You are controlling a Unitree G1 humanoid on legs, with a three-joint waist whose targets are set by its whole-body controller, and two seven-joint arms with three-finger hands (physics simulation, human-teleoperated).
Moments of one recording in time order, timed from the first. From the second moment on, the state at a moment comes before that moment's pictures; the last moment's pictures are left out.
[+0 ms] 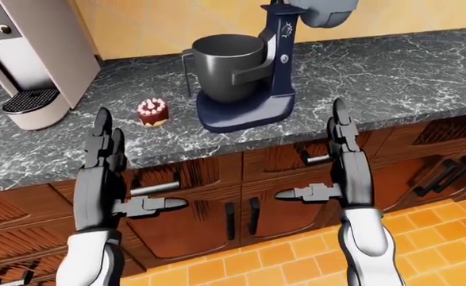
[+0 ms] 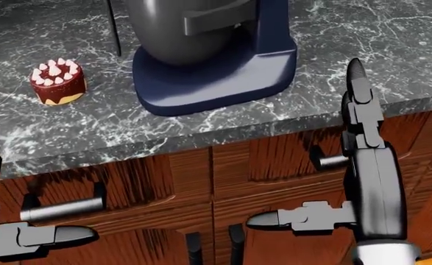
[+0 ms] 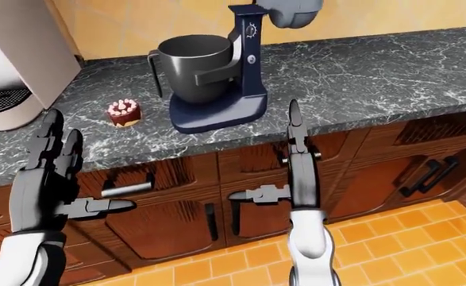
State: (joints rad) left arm 0.04 0.05 0.23 -0.71 0.00 0.40 -0.10; right arm -0.03 -0.01 0.01 -0.56 -0.26 0.30 0.01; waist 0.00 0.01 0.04
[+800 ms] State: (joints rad) left arm 0.03 0.06 0.25 -0.71 -0.01 0.40 -0.10; right arm -0.02 0.00 0.02 -0.56 -0.26 0.30 0.01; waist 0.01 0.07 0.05
